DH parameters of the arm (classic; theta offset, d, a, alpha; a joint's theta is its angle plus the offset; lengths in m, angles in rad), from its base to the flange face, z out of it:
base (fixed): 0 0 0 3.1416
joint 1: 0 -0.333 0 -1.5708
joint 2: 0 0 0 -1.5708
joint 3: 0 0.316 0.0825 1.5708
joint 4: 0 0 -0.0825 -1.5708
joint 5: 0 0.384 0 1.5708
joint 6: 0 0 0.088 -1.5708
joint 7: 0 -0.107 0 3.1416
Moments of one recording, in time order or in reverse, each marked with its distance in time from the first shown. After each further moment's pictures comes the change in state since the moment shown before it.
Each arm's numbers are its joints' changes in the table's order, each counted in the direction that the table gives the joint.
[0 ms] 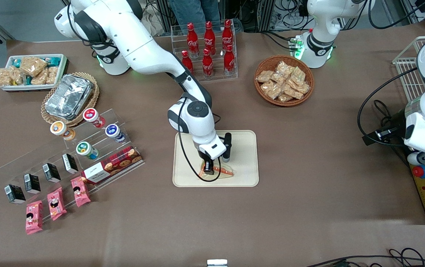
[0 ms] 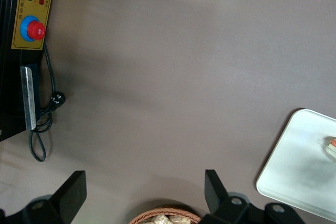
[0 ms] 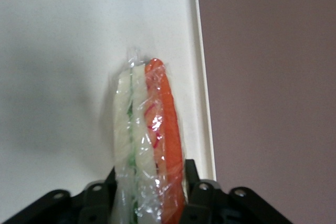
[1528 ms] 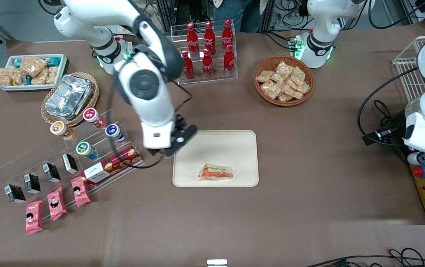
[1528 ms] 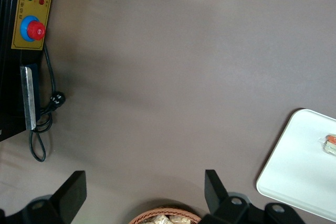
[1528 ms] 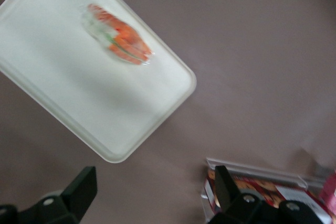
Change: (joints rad) arm 0.085 0.460 -0.113 0.023 0.213 -0.777 -0.381
